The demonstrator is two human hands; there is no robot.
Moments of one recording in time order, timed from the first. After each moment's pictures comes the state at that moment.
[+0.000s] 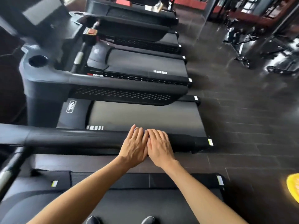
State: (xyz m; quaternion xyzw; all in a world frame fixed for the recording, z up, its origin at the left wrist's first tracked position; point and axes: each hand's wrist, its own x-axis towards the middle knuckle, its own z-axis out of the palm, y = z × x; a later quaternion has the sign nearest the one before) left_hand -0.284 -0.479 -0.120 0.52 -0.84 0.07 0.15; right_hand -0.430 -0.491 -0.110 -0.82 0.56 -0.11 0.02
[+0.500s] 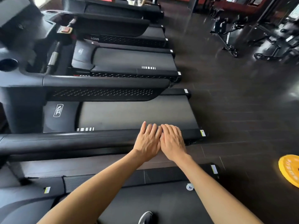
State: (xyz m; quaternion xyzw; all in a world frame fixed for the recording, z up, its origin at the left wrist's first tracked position) left_hand -0.399 -0.497 -0.117 0.50 -0.86 0.03 0.08; right_hand -0.544 -0.492 -0.112 -0.77 0.63 -0.12 -0.03
